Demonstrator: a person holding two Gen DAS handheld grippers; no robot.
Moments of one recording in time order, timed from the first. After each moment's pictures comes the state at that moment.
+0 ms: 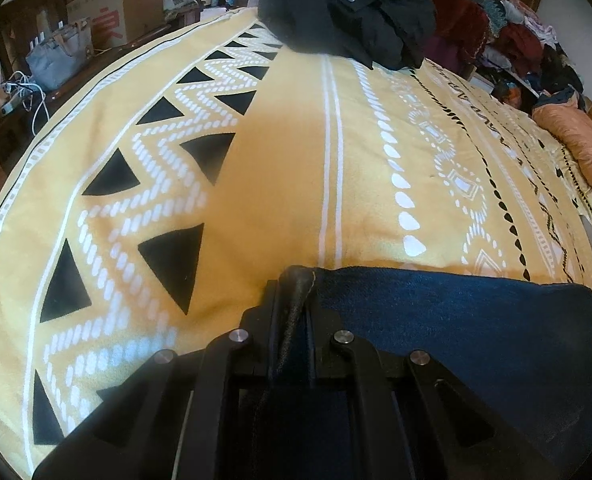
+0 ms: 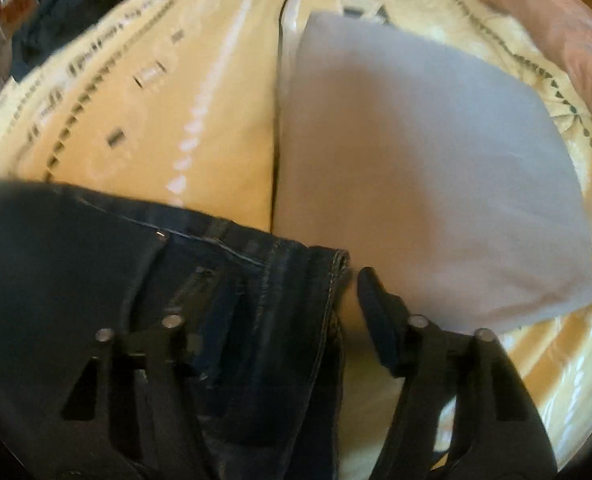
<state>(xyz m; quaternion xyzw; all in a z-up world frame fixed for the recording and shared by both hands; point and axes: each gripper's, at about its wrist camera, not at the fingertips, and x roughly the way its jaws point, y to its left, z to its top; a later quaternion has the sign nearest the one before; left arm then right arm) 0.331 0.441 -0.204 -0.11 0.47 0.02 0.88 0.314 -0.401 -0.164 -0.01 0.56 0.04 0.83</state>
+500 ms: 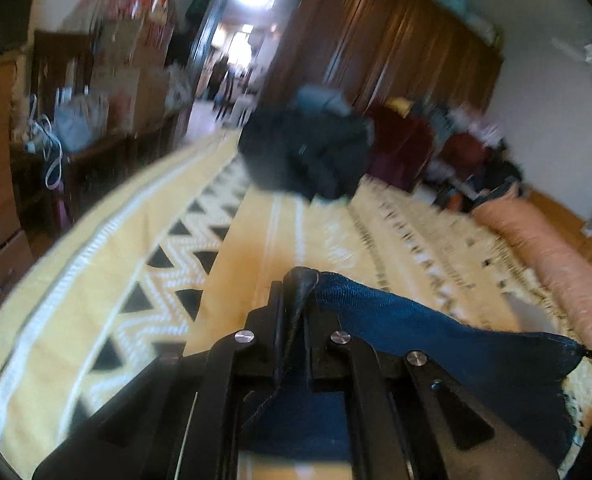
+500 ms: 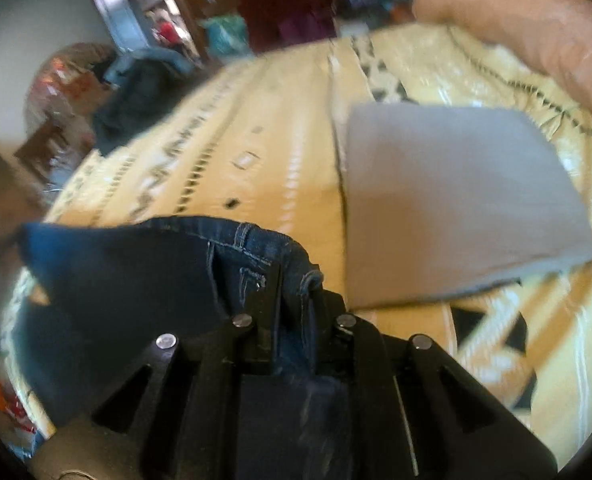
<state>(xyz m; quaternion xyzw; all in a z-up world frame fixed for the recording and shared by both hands) 0.161 0.433 -0.067 -0.18 0.24 -0.02 0.96 0.190 -0.414 -0.054 0.10 0.41 0.14 0.90</state>
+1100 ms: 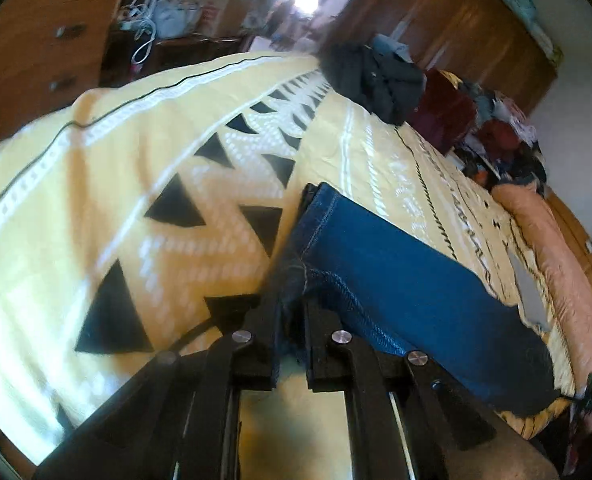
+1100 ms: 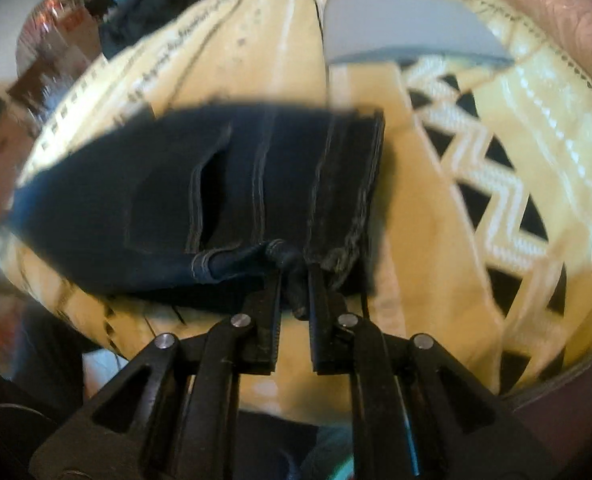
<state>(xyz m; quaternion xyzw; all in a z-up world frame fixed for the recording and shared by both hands) -0.068 0.462 -0.181 -0.28 0.35 0.04 0.89 0.016 -0.420 -0.123 0.06 0.55 0.10 0.83</state>
